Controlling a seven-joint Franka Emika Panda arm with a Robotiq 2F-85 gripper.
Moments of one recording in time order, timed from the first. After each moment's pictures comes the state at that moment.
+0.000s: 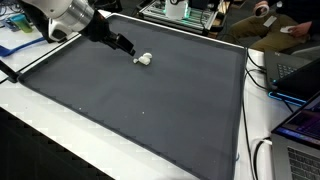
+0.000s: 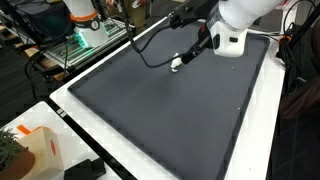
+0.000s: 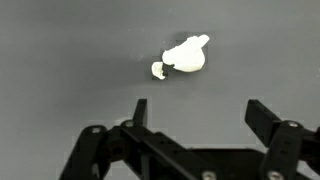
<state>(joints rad) -0.03 0.76 0.00 -1.28 0.17 1.54 0.03</state>
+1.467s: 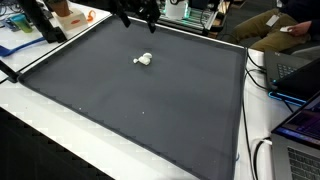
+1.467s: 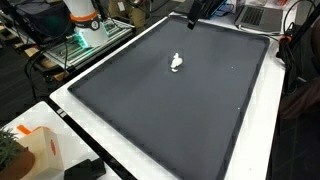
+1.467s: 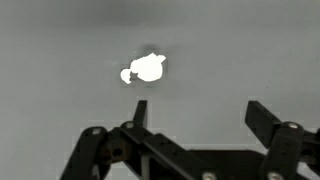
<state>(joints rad) 0.08 0.39 0.04 -1.63 0.10 1.73 0.09</state>
